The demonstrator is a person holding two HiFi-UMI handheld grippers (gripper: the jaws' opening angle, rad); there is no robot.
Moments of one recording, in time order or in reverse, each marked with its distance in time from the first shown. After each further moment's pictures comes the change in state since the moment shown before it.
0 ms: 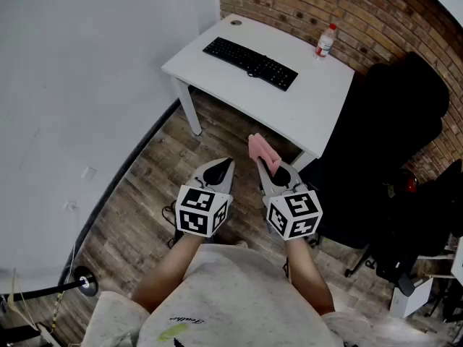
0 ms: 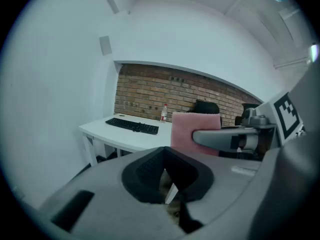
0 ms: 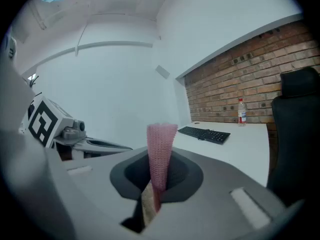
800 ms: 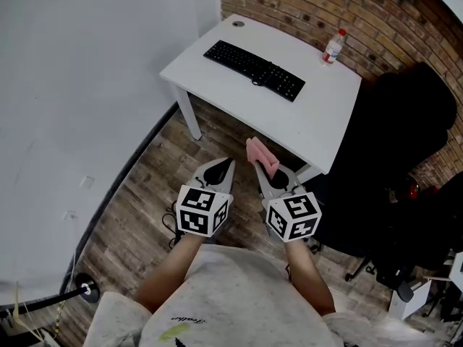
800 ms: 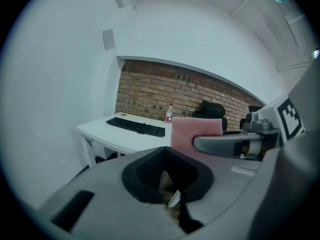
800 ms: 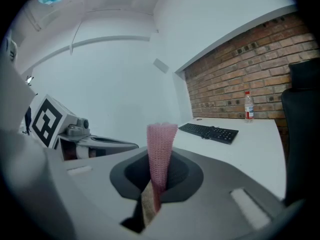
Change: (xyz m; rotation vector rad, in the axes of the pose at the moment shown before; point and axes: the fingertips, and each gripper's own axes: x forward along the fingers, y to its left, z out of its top) left arm 0.051 0.060 0.020 -0.024 0.009 -0.019; right arm 0.075 -0.017 0.004 0.024 0.043 0.008
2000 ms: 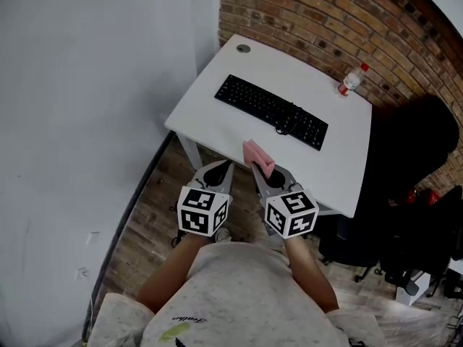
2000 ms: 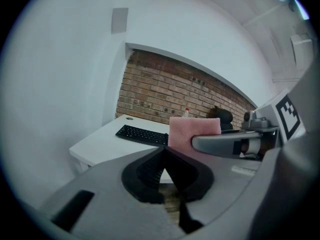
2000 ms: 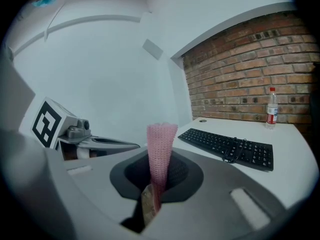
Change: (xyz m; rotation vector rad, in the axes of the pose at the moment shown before) left arm 0.111 0.238 0.097 -0.021 0.033 -0.141; right arm 0.265 -0.016 0.084 0.031 0.064 -0.115
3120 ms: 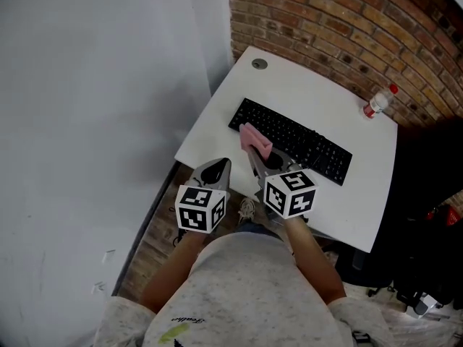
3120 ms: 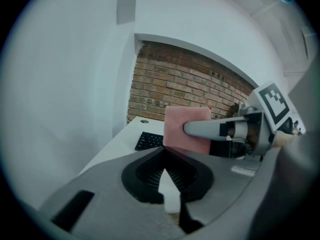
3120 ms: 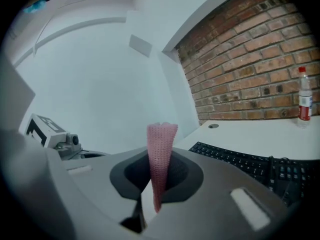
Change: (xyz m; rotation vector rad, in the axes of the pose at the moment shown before) left arm 0.089 0.120 0.053 0.009 0.032 0.096; right arm 0.163 -0.064 0.071 0.083 -0.046 0.086
